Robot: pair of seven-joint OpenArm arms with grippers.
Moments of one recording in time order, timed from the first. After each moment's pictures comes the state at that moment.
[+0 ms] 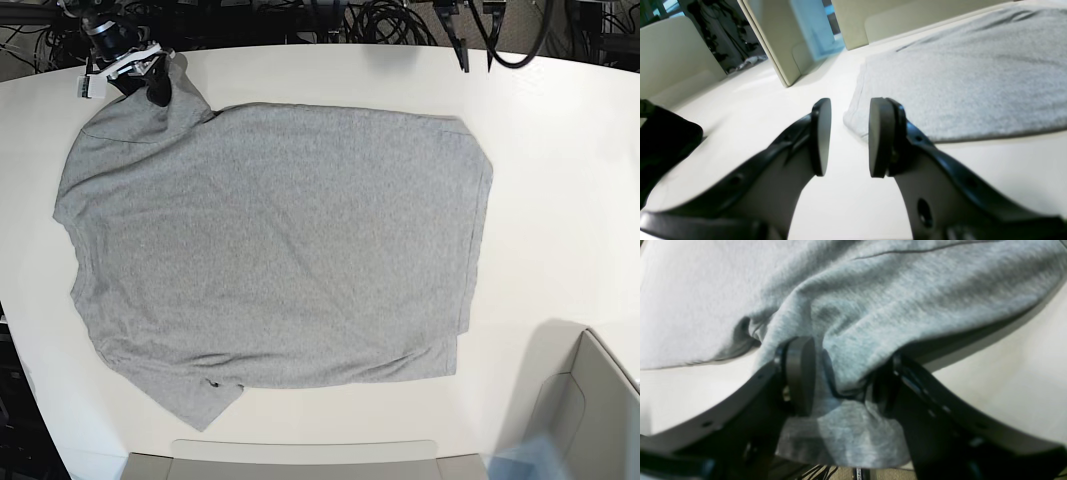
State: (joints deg) left arm 52.1 4.8 -14.4 81.3 9.5 4.9 -62.8; right arm -33.1 -0.6 38.6 93.3 32.2 43.1 -30.4
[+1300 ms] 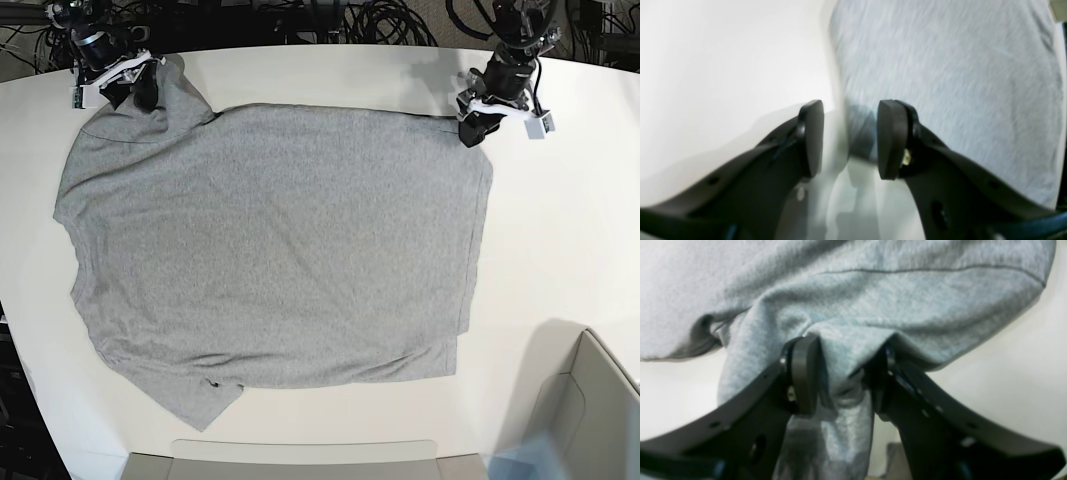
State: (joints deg) left arm 30.5 -5.2 -22.1 95.6 -46.9 -7.2 35.3; right arm -29.4 0.8 41.9 93.3 24.4 44.1 -31.2
